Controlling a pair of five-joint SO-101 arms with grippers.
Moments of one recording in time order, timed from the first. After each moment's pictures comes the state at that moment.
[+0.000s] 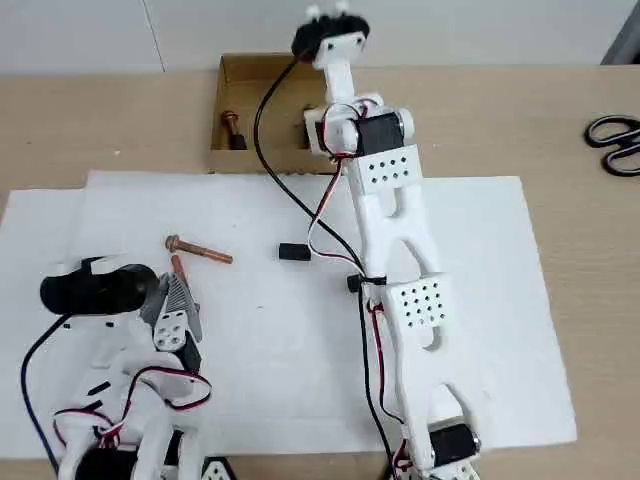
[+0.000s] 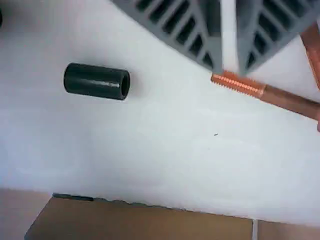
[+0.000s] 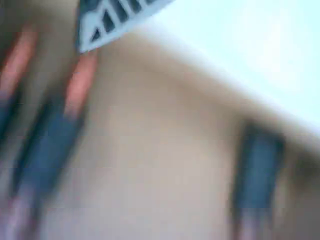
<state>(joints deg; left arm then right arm) 0.4 -102.9 67.6 73.5 15.9 -19.3 65.0 -93.8 88.9 -0.3</state>
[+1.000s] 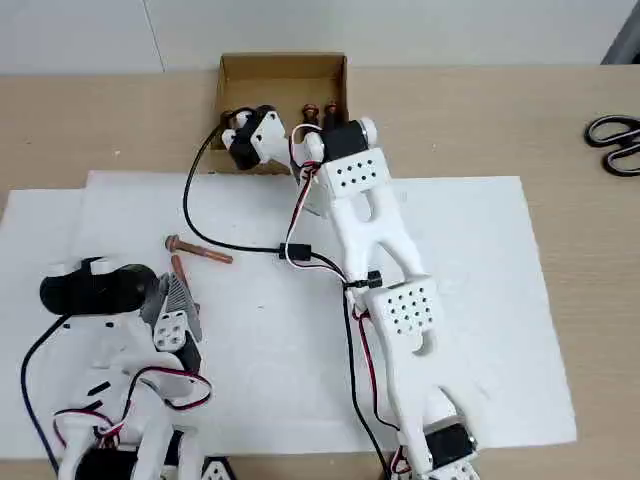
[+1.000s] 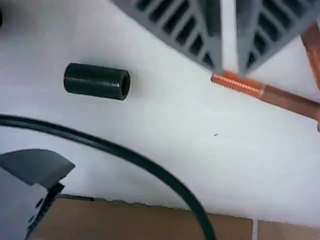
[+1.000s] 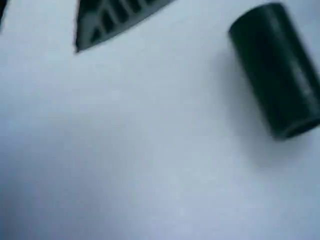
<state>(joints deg) 0.4 -102.9 67.6 73.5 15.9 -25.1 58.7 -77.4 99.1 42.9</state>
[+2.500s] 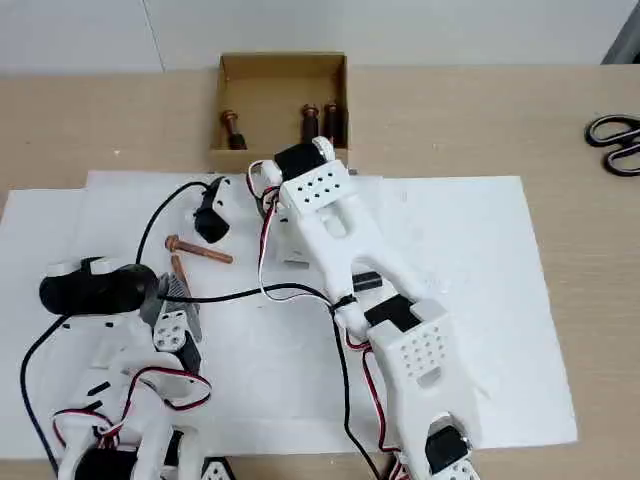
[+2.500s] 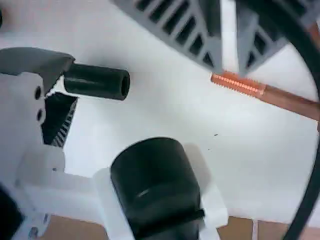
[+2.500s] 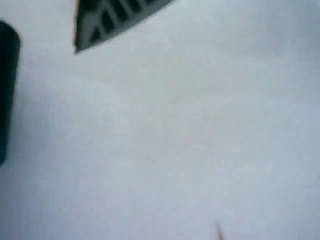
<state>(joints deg) 0.4 -102.9 67.6 73.5 15.9 -33.5 38.1 -39.3 97.3 52.7</state>
